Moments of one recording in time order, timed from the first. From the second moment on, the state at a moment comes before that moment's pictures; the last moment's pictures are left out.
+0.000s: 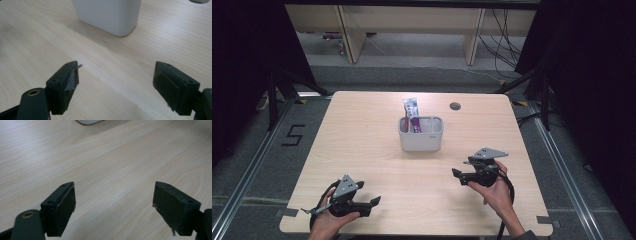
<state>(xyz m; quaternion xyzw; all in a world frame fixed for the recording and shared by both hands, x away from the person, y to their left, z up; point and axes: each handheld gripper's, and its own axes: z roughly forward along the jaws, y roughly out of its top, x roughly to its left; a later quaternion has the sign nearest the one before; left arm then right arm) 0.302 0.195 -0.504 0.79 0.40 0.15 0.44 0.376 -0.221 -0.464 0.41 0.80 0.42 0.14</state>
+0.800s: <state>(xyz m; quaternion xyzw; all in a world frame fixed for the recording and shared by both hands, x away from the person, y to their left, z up) 0.302 0.196 -0.504 0.80 0.40 0.15 0.43 0.347 -0.241 -0.479 0.42 0.80 0.41 0.14</state>
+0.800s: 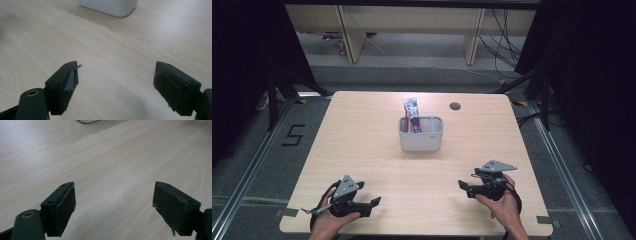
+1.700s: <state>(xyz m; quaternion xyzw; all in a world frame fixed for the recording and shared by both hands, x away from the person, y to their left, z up) 0.302 0.194 -0.506 0.80 0.39 0.15 0.43 0.306 -0.241 -0.492 0.43 0.80 0.40 0.13</state>
